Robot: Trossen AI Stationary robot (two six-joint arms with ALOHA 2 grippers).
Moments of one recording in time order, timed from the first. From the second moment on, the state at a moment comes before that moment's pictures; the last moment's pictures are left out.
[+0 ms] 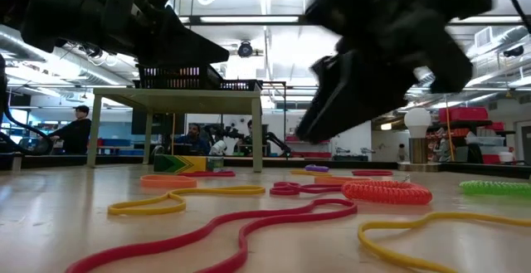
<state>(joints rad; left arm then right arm) -0.37 1.50 0.40 0.93 -0.50 0.04 0.38 1.83 1.01 -0.04 0.24 0.02</state>
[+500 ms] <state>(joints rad) -0.36 1.50 0.40 0.95 -0.60 0.04 0.28 1.97 1.13 -0.19 0.09 -0.08</state>
